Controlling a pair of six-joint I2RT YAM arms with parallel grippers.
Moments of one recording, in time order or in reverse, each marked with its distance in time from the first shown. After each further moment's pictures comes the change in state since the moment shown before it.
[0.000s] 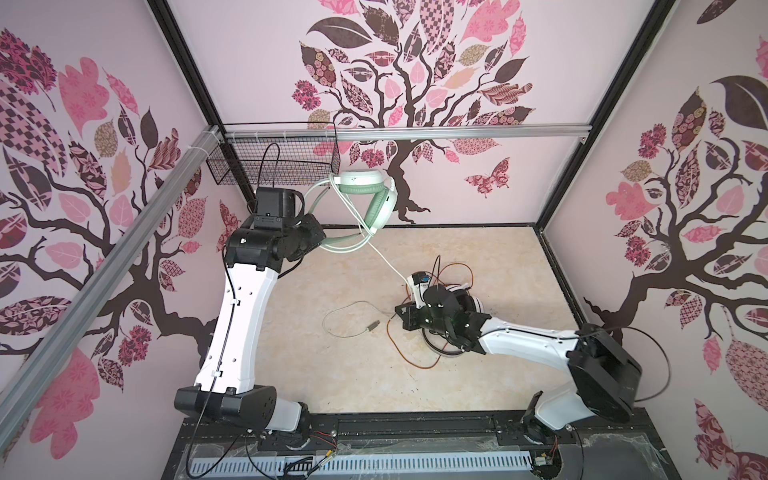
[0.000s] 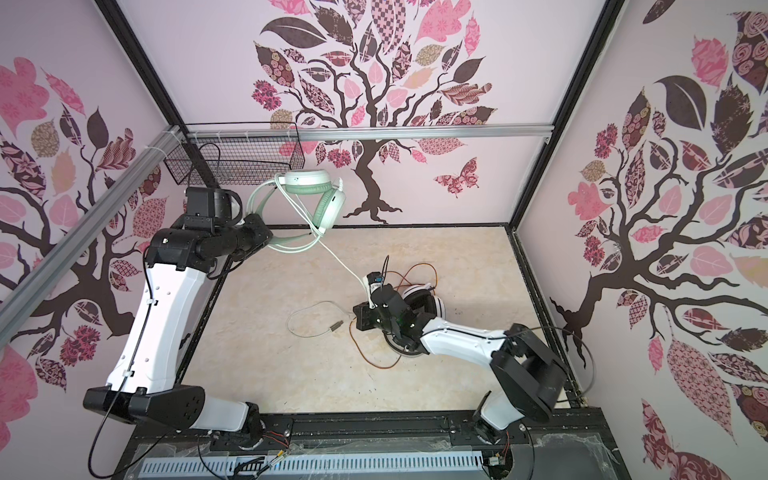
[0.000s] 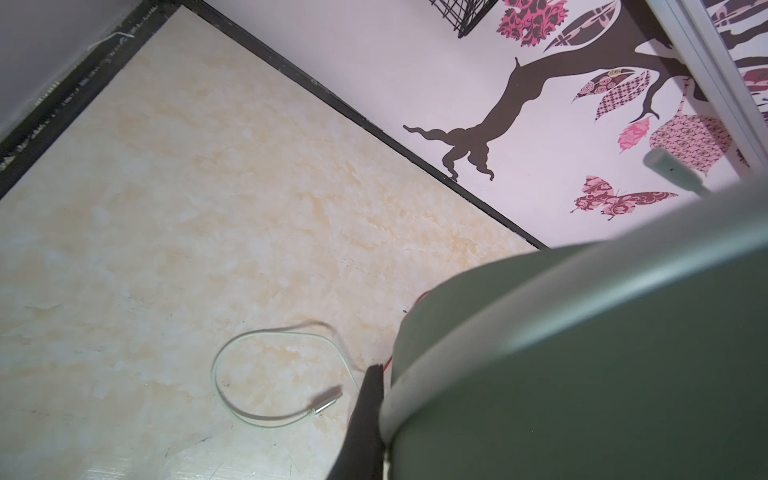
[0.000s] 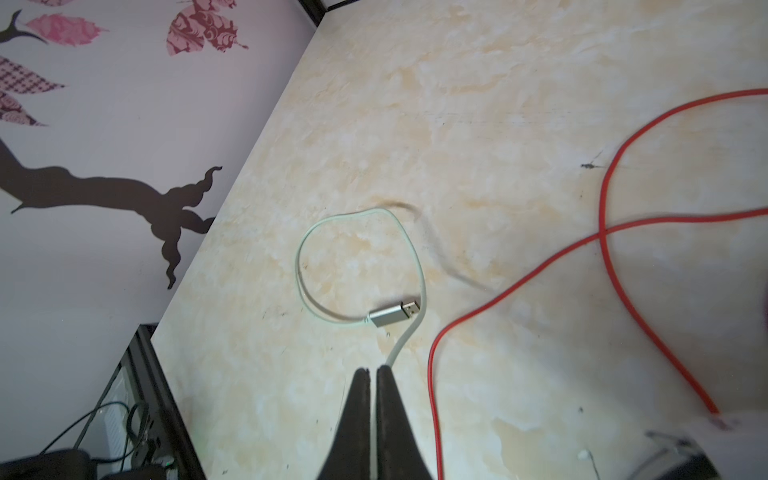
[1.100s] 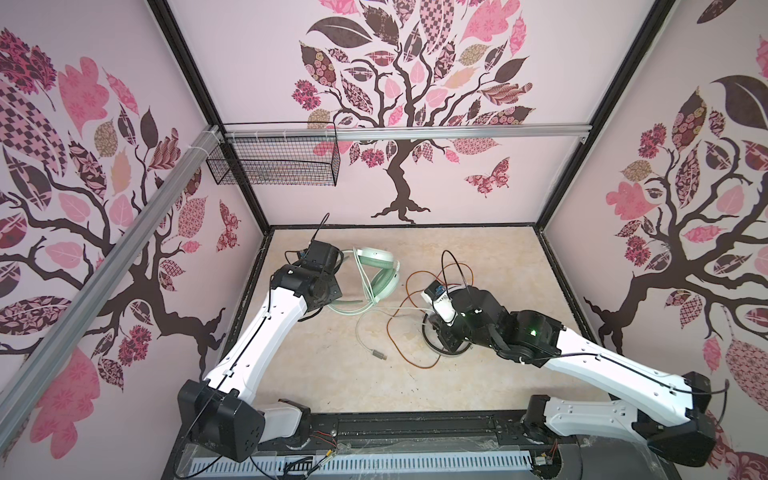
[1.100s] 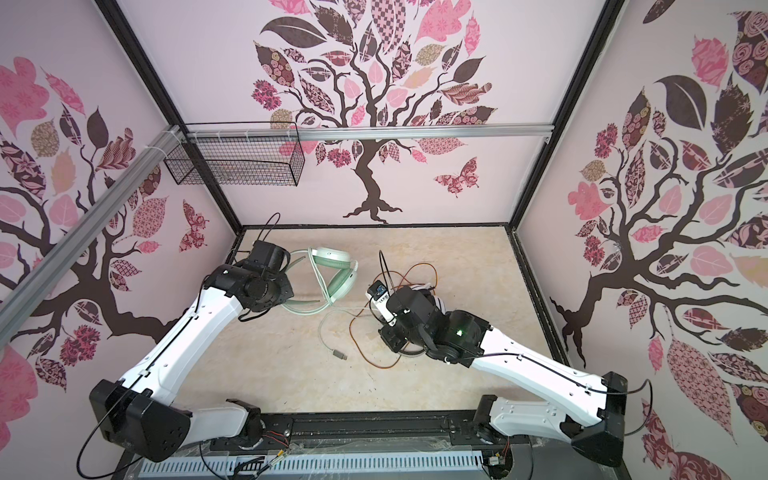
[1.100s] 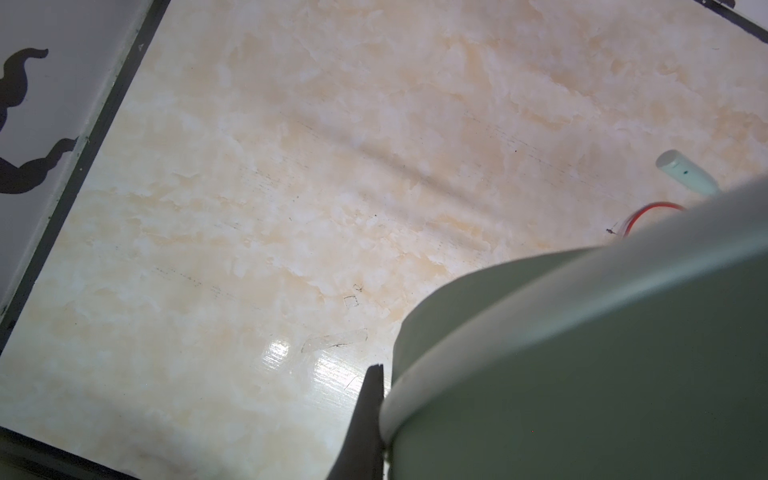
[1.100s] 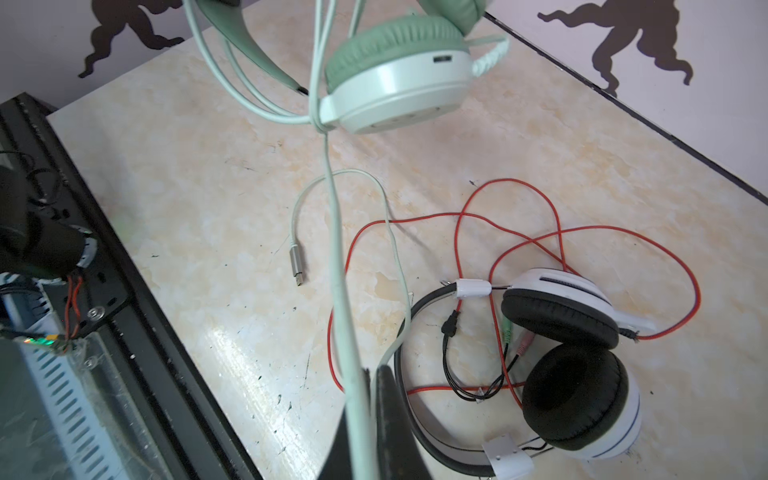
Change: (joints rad) left arm -0.233 -0.094 -0.571 0.026 -0.328 -0.039; right arm 0.146 -0.325 0.325 -0.853 0.159 -0.504
